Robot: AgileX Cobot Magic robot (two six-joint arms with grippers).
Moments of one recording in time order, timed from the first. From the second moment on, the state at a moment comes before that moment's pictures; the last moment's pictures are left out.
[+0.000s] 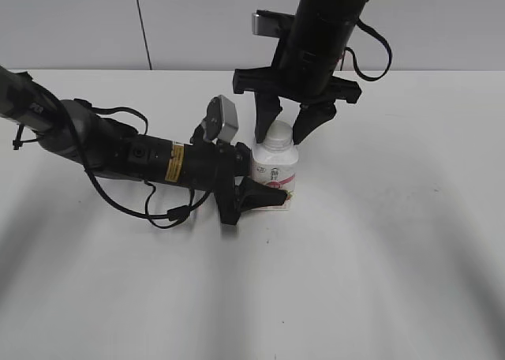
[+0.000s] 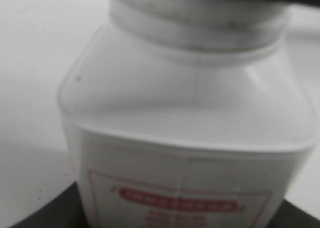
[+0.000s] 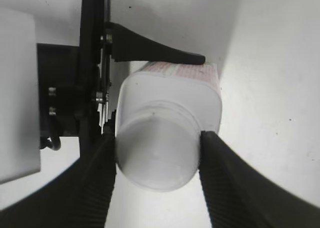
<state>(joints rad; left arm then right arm) -0.35 2.42 -1.35 1.49 -1.02 -0.71 0.52 2.14 -1.82 0.26 1.18 0.21</state>
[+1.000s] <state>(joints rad) -0.35 2.42 -1.35 1.49 -1.02 -0.71 0.52 2.14 -1.82 0.25 1.17 -0.51</state>
